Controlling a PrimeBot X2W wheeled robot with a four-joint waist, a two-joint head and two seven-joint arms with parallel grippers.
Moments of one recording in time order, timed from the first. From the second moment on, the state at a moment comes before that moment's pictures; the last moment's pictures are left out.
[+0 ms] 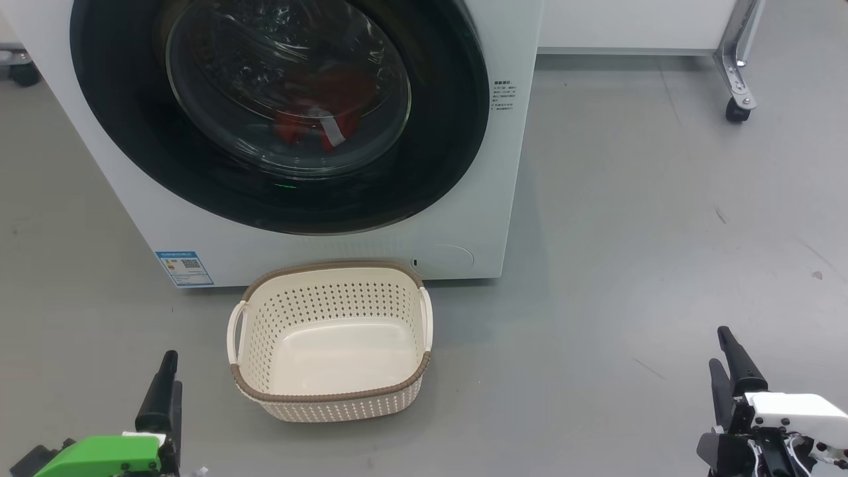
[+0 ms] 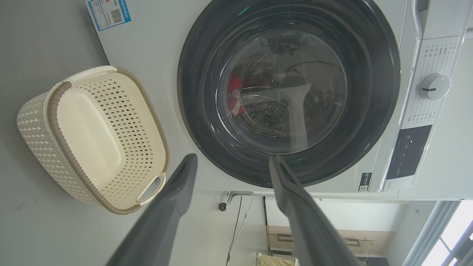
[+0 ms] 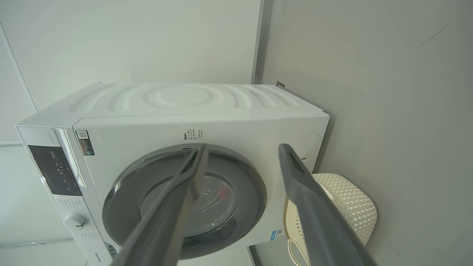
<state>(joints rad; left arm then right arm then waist) -0.02 0.02 0.07 0.30 -1.60 -0.12 0.09 -0.02 -0.01 -0.13 0.32 1.58 0.12 0.08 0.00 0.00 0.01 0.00</state>
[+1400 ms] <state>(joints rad) -0.08 0.15 -0.12 0.25 -1.01 -0.08 -0.08 -0.09 -0.16 0.08 0.30 0.97 0.07 -0.08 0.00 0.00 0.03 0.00</state>
